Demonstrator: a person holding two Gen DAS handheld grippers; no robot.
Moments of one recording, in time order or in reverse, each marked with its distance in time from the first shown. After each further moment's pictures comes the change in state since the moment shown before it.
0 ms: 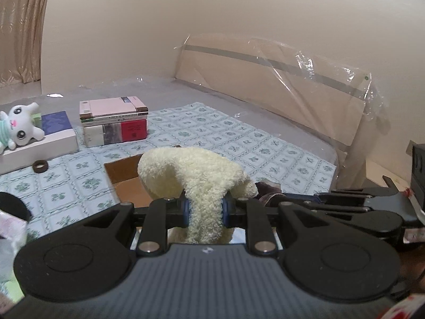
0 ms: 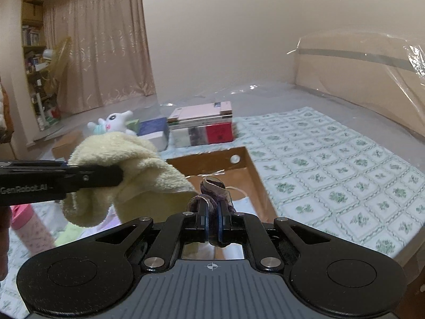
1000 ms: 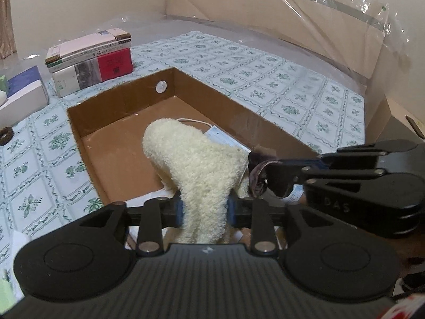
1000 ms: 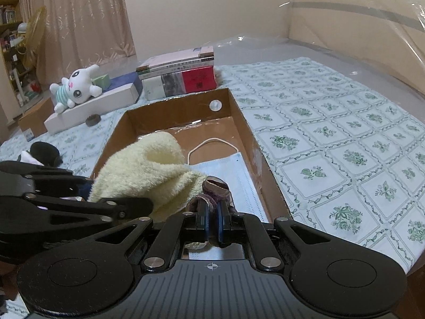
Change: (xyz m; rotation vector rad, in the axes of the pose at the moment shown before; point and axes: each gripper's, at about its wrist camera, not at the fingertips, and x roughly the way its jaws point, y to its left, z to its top) left arm 0.139 0.018 -0.050 0.092 0.278 0.015; right arm 0.124 -0.044 -0.031 0.030 0.195 -0.031
